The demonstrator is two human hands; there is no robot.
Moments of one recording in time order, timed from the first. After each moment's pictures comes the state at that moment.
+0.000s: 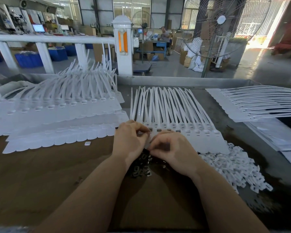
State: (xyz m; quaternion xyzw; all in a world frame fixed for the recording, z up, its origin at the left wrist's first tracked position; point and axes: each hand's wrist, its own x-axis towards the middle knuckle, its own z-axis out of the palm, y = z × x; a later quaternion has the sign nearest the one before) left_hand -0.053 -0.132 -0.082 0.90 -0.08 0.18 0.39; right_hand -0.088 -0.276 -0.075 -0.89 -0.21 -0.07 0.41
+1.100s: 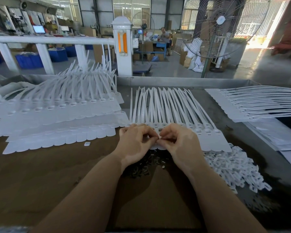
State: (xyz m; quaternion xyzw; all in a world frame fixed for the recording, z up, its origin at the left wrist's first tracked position) left_hand -0.056 -0.131 -0.079 0.91 -0.20 0.09 0.36; right_hand -0.084 -0.279 -0.081 -0.87 -0.10 -0.21 0.43
